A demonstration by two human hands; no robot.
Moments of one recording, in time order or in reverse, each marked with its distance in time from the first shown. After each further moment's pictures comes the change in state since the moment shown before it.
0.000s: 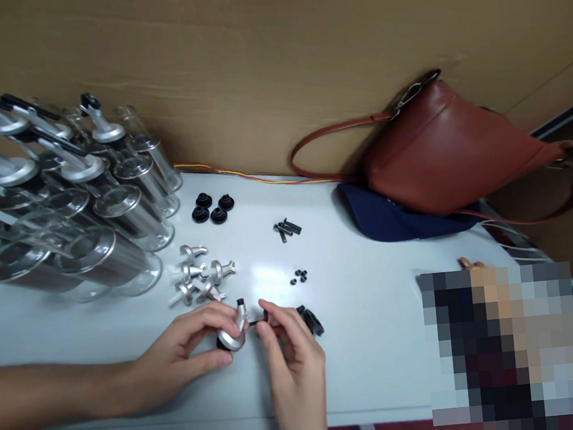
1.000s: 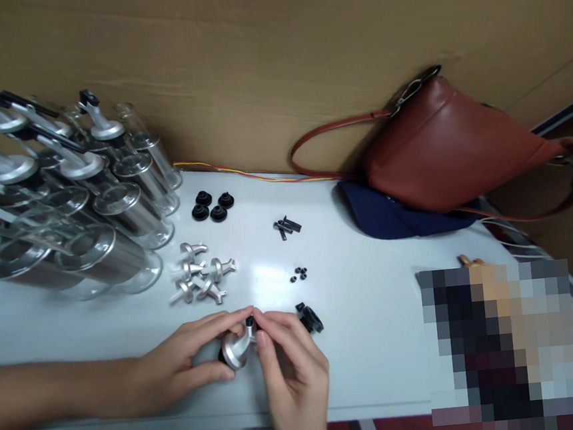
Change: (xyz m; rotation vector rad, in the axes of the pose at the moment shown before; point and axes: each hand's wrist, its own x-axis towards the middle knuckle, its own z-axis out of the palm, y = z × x) left_hand -0.003 0.002 -0.001 0.148 -0.176 -0.063; right_hand -0.012 0.001 -0.002 -0.058 -0.005 -0.183
